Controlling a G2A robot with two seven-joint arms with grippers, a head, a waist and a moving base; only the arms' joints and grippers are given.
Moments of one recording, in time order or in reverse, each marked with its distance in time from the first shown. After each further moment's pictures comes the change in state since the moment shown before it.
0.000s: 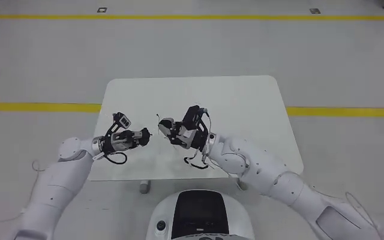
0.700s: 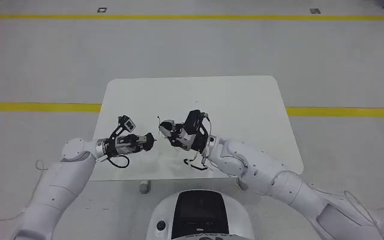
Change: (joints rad) left arm -0.005 0.017 0.052 -0.024 0.021 -0.007 0.000; right arm 0.023 0.007 -0.064 0.032 -0.044 0.004 -0.104
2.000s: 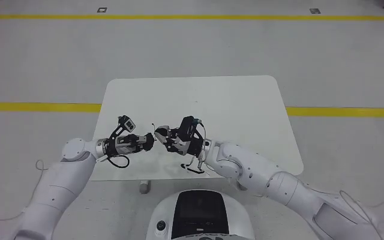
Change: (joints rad) left arm 0.000 0.000 0.000 0.000 0.000 0.000 0.000; right arm 0.021 -0.024 -0.050 0.039 -0.044 -0.004 -0.034
